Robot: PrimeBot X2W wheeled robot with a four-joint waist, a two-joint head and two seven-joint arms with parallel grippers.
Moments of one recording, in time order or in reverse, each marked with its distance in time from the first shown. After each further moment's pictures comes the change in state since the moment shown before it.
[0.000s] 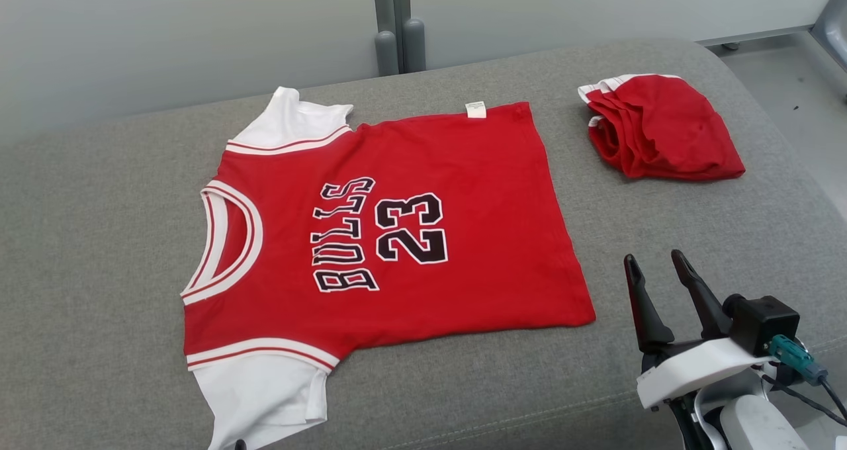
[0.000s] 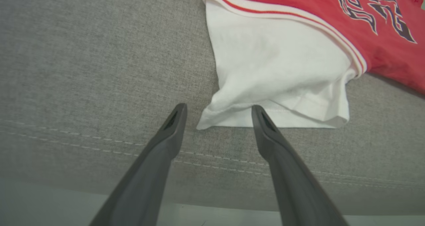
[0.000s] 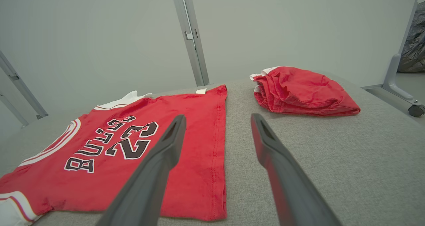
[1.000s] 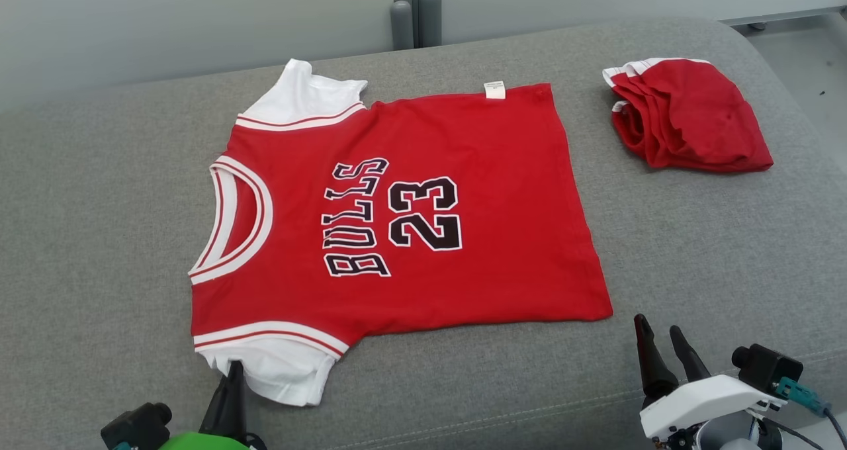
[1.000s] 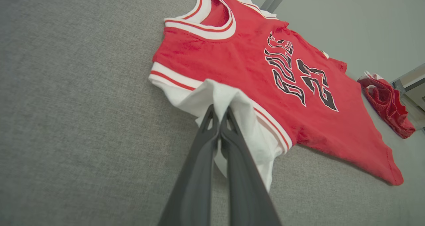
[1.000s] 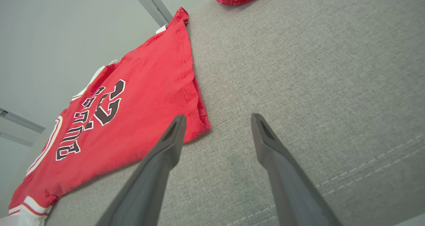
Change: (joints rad) left arm -0.101 -0.002 -0.022 -0.093 -0.145 -0.096 -0.044; right arm 0.021 0.080 -0.071 0.260 0.281 0.065 0.018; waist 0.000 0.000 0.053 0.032
